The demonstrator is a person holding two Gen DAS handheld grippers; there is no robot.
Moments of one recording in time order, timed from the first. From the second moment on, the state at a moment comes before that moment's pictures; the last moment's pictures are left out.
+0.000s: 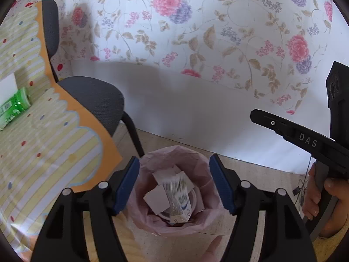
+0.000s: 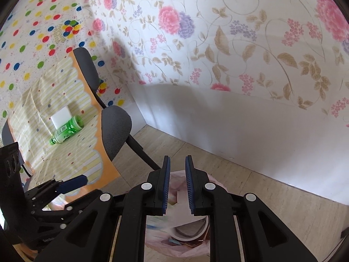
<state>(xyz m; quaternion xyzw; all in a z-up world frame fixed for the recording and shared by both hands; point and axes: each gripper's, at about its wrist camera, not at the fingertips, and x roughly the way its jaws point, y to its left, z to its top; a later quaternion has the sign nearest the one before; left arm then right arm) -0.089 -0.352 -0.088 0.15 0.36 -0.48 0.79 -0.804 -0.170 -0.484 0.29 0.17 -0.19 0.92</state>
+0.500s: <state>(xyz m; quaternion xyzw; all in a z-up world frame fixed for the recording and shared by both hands) -0.060 -0.274 -0.048 0.13 0.34 -0.38 0.85 -0.784 -0.131 -0.447 0.26 0.16 -0.14 0.94</state>
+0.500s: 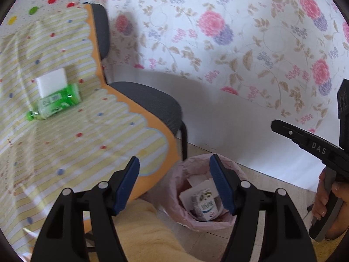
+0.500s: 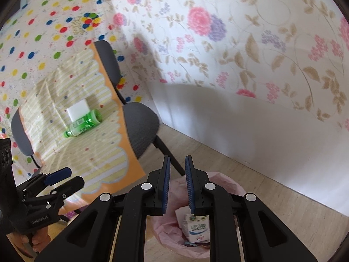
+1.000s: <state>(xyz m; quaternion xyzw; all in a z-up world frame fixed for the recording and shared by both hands) 0.028 -0.130 0.019 0.09 0.30 -0.17 0.93 -0.686 -0.087 -0.370 0.18 0.18 -0.06 0.96</state>
